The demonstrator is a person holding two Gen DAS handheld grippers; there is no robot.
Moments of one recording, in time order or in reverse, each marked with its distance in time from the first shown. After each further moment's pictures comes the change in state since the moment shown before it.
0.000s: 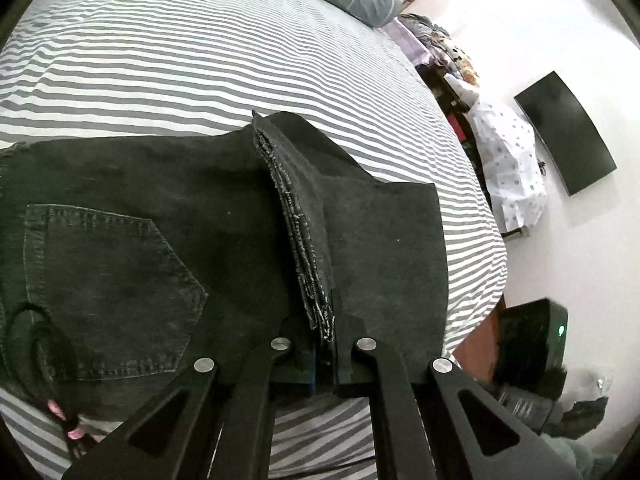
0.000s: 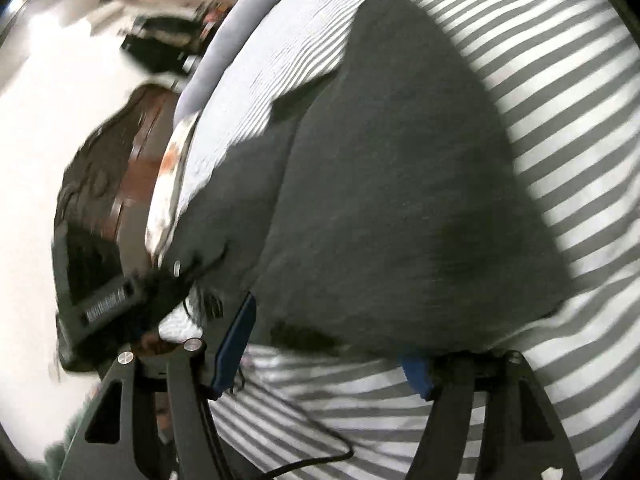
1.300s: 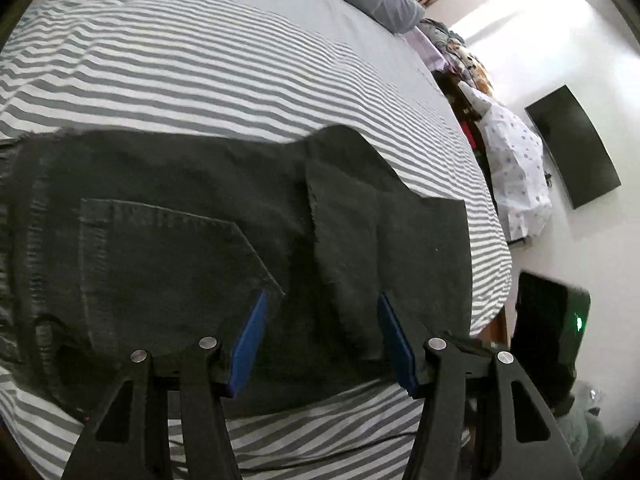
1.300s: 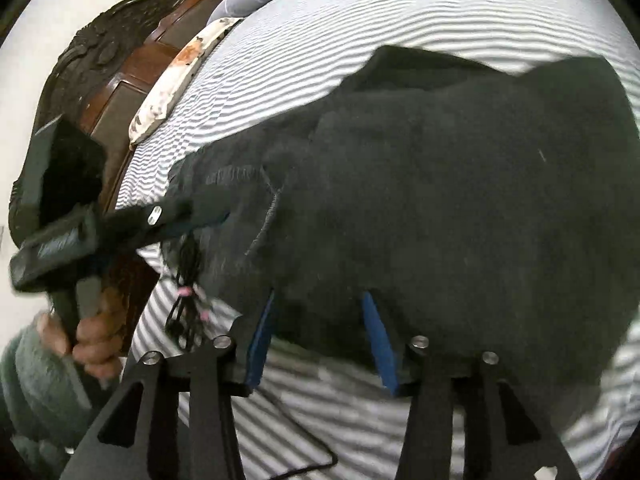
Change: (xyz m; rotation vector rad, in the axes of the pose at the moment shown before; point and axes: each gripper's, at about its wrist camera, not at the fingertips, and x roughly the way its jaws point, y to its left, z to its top) left arm -0.015 0.044 0.008 -0.046 0.022 -0.008; right arm 0.041 0.069 -0.013 -0.431 0.234 -0.133
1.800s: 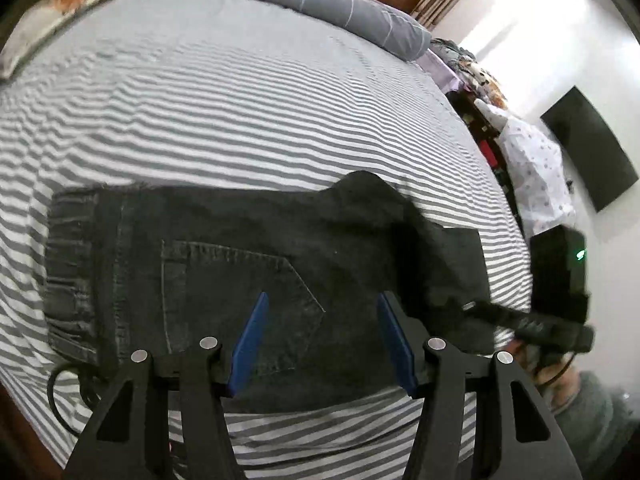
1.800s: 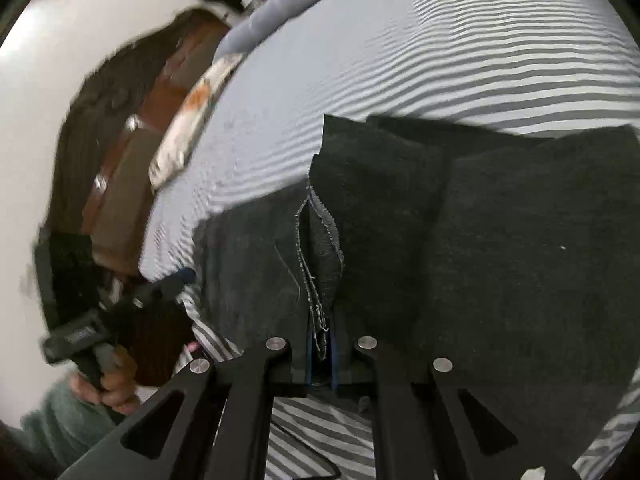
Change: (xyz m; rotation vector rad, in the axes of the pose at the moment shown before) left arm -0.054 0.005 0.001 0.036 -0.122 0.127; right arm -0.010 -0.008 0.060 0.049 -0.065 0.104
